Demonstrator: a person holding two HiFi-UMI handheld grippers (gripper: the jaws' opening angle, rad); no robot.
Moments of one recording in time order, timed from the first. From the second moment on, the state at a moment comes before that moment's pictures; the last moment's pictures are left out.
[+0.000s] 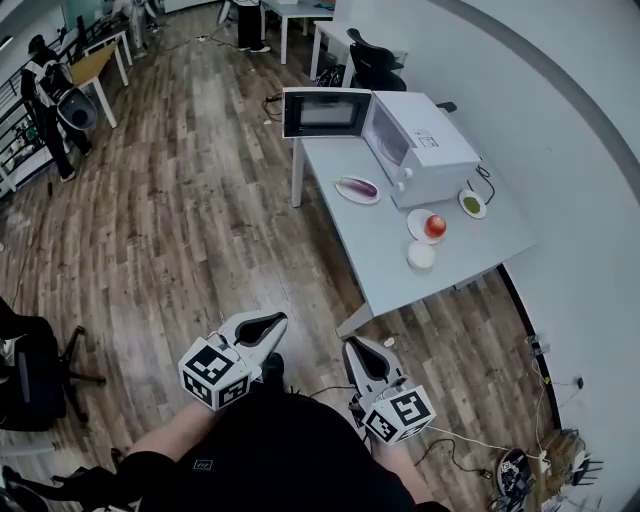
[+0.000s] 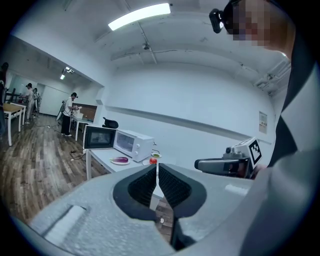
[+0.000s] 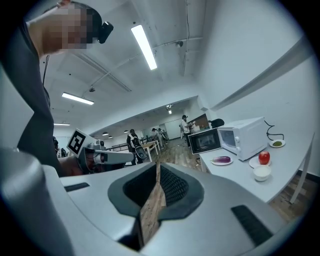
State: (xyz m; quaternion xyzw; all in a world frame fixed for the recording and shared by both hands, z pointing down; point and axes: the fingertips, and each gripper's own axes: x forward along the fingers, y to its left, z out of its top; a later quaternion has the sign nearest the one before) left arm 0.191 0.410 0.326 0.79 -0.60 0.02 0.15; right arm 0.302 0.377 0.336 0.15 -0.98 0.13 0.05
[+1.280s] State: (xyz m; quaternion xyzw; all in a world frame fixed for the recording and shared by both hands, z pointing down) left arm 0.029 0.242 0.334 0.78 -0.61 0.01 0.17; right arm 0.151 0.208 0.346 0.14 -0.98 0.15 0.06
